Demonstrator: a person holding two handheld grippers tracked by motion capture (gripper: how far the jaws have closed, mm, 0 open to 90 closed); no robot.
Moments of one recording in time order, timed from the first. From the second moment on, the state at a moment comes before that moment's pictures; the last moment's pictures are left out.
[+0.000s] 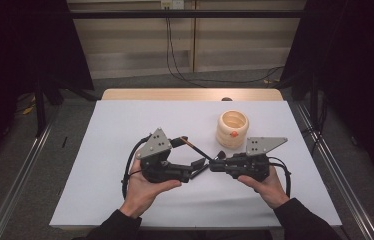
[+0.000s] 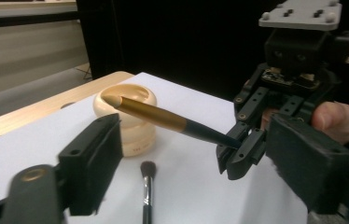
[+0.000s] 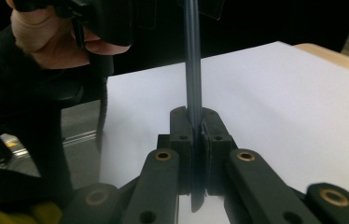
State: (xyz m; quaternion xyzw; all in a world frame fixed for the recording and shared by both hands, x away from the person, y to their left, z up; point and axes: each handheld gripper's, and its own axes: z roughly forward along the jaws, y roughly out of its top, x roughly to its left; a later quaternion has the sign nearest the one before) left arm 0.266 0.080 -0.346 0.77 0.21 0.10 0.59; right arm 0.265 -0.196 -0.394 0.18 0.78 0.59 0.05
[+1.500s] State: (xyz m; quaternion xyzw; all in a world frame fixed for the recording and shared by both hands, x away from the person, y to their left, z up) left arm 0.263 0.087 -0.343 0.73 0.21 0.02 0.65; right arm 0.267 -0.190 -0.400 0.17 0.79 0.59 0.02
